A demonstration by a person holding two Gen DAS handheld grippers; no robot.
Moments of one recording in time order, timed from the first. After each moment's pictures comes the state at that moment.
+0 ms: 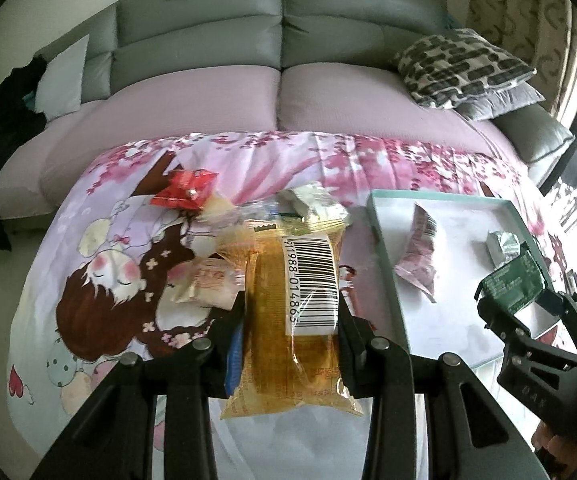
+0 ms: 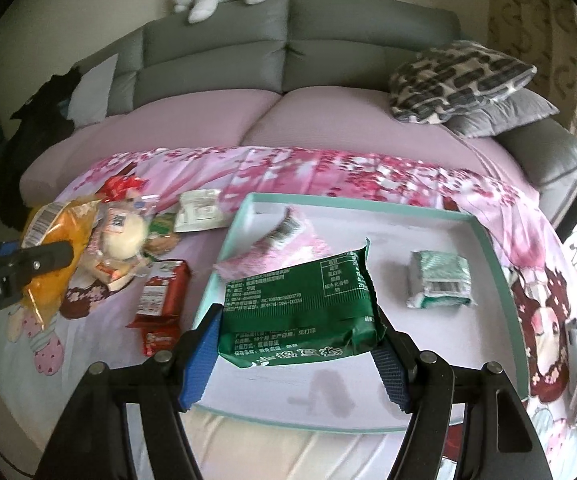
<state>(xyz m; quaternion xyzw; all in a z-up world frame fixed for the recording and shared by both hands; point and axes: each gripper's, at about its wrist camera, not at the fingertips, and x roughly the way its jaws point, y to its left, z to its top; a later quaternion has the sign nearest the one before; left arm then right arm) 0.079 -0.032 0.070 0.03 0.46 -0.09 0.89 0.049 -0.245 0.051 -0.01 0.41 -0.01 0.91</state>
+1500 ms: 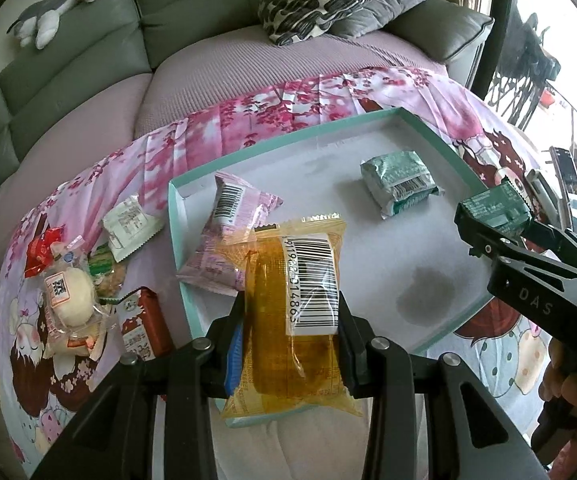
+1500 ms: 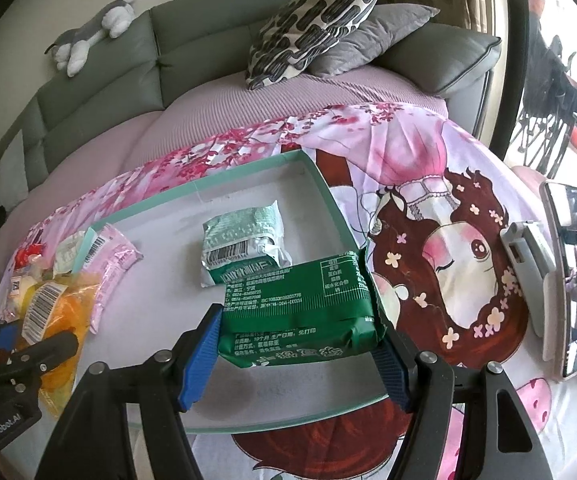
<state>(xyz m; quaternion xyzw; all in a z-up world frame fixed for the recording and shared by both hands) 0.064 -0.212 0.031 0.17 0.48 -0.21 0.83 0.030 -0.404 0.022 0.12 0.42 -0.12 0.89</state>
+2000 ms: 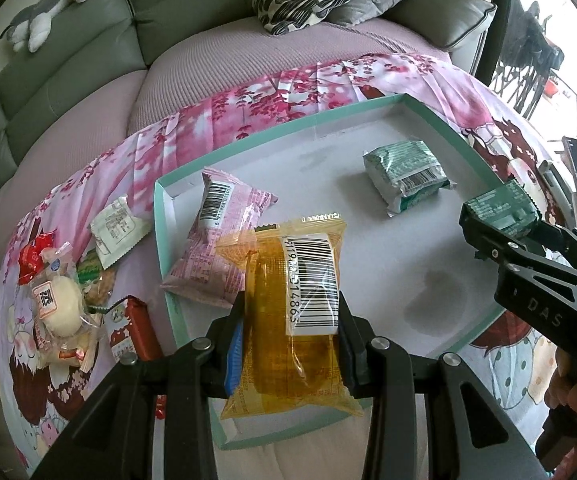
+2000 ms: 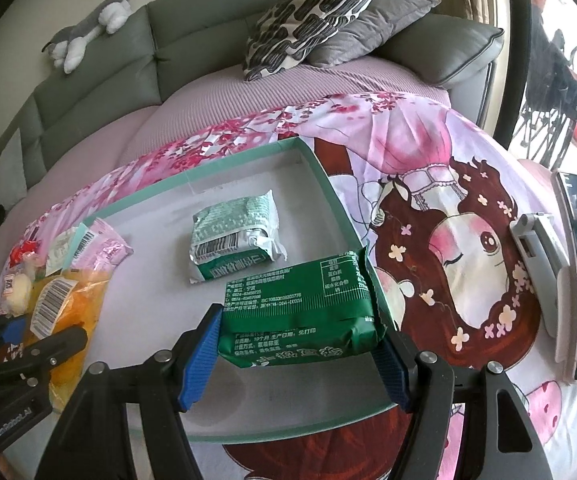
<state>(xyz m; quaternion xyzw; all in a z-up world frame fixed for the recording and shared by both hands) 0.076 -0.225 0.014 0.19 0.49 -0.20 0.83 0.037 -0.407 0.009 0.12 0.43 -0.12 0.89</state>
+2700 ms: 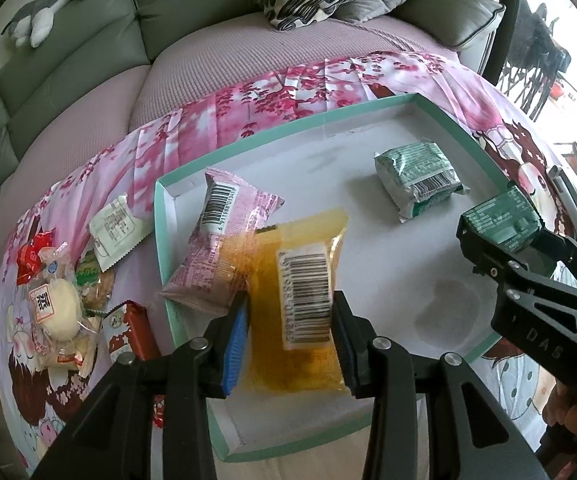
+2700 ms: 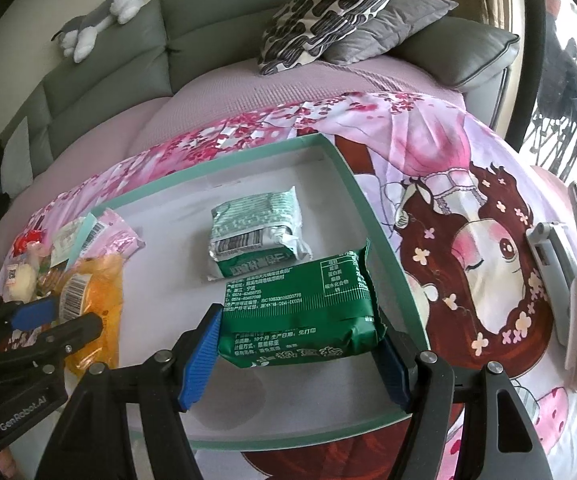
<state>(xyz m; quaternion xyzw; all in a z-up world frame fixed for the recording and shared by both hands) 0.085 -0.226 0.009 0.18 0.49 -0.19 0.83 0.046 -0.394 0.008 0.11 0.44 -0.10 0.89</state>
